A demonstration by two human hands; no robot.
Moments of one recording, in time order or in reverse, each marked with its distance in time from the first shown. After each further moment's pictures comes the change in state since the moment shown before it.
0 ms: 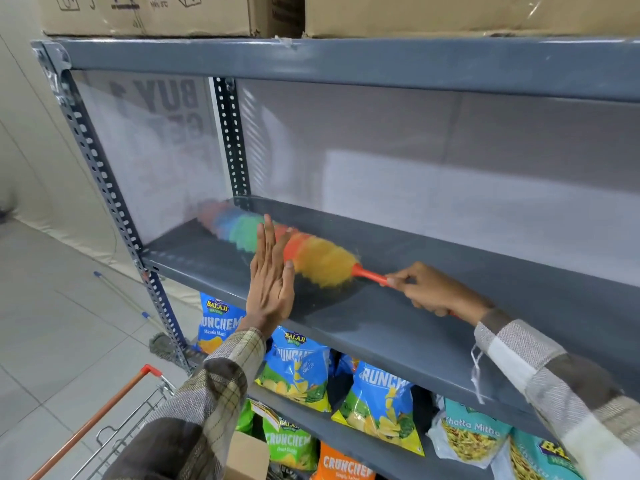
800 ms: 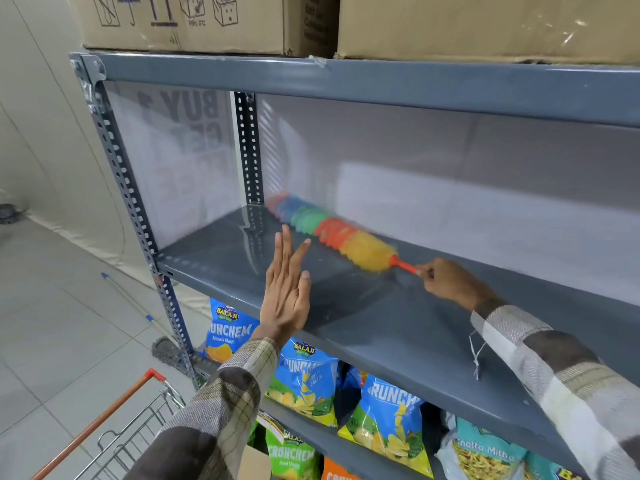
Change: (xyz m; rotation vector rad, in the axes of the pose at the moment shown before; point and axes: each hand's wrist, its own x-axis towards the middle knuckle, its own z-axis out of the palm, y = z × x) left_hand 0.000 0.002 -0.001 0.033 0.011 0.017; right_hand 0.057 0.021 -0.020 -0.294 0.227 0.096
